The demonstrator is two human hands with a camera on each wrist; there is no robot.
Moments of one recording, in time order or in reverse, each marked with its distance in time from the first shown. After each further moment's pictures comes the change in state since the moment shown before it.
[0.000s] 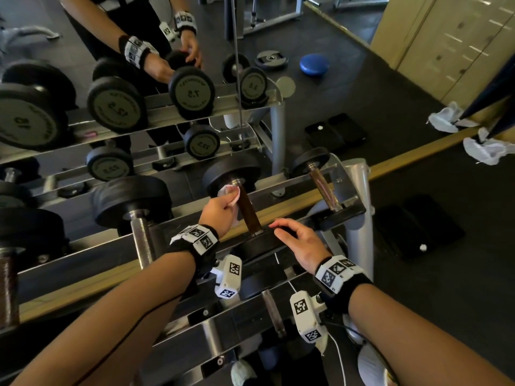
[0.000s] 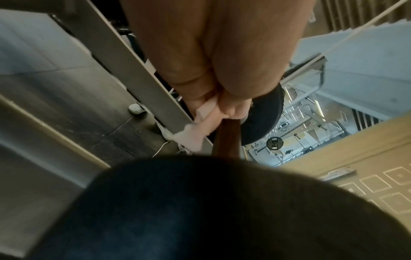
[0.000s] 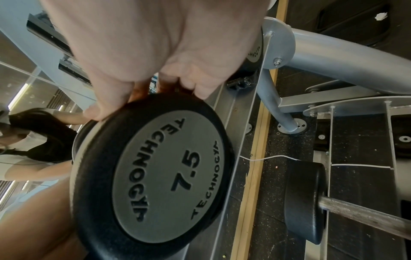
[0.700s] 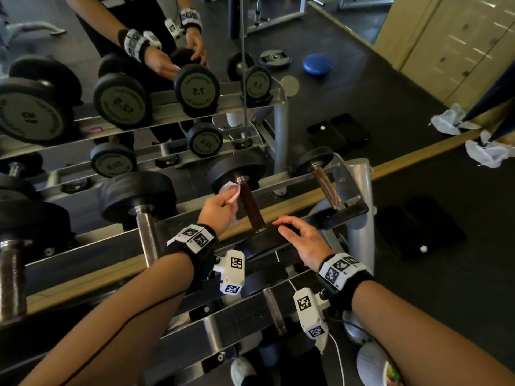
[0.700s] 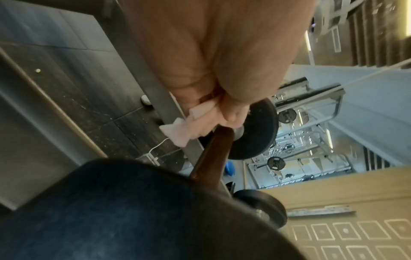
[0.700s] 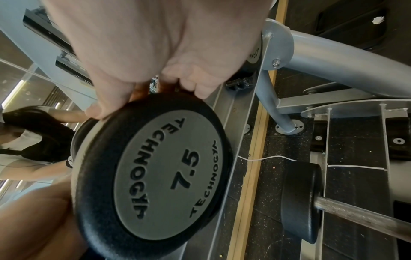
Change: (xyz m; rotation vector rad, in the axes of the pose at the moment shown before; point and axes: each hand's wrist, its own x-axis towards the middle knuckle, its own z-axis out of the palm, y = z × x) left_hand -0.028 0.016 -0.007 -0.064 -0.109 0.036; right_hand 0.005 0.008 0.001 0.001 -0.021 0.006
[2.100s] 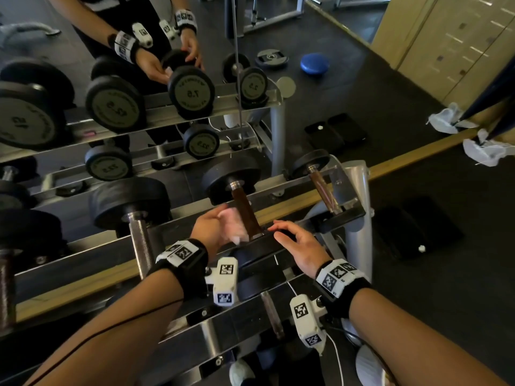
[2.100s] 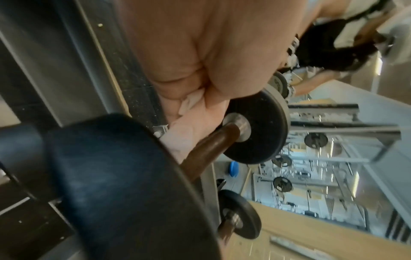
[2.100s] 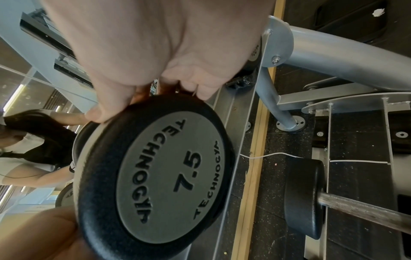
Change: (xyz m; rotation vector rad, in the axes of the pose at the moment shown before) left_hand 0.001 -0.013 0.005 -0.658 0.008 -0.450; right_hand -0.004 -0.010 -0.002 -0.001 -0.014 0.023
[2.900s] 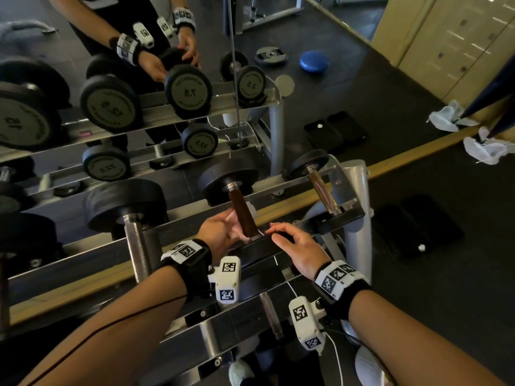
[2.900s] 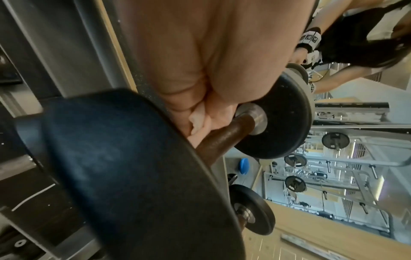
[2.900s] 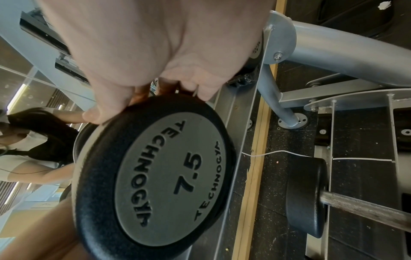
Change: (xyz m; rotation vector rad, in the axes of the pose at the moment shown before) left_hand -0.001 -0.010 0.016 0.082 0.013 0.050; right_hand 0.003 0.000 -0.002 0.031 -0.003 0.040
